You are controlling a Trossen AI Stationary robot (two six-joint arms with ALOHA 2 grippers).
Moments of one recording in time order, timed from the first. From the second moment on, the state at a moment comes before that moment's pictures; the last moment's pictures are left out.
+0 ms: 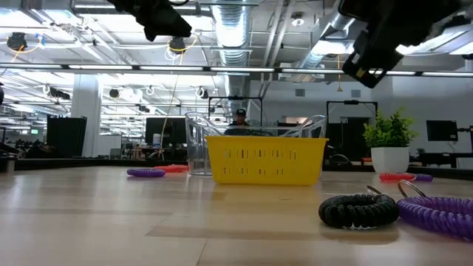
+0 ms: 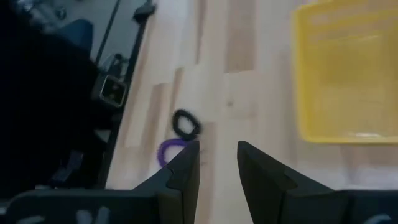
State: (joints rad) left arm 0.24 0.99 0.90 -0.28 -0.03 0.08; right arm 0.26 1.21 0.71 -0.22 -0.24 0.36
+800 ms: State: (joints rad) left arm 0.28 0.99 0.90 -0.30 -0.03 0.08; right arm 0.38 1.67 0.71 0.21 -0.19 0.45
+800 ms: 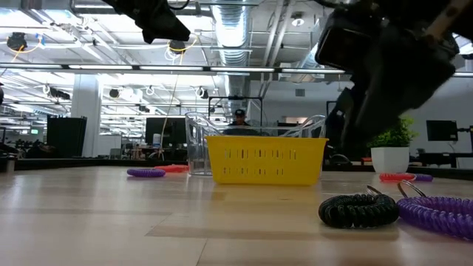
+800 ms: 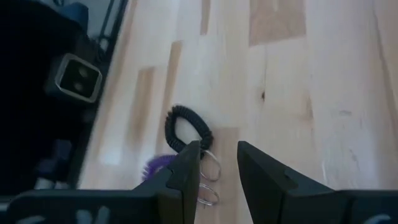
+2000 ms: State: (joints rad) left arm 0.28 0.99 0.90 -0.32 -0.03 0.08; right arm 0.43 1.77 0.71 0.27 -0.18 0.33
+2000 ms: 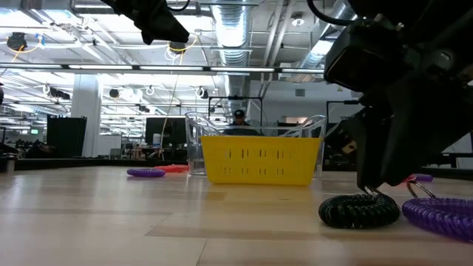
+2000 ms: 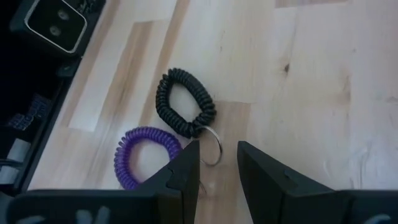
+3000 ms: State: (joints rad) left arm 0.28 0.99 0.90 -0.31 -0.03 0.10; right arm 0.43 1.79 0.71 0.29 -0.18 0.30
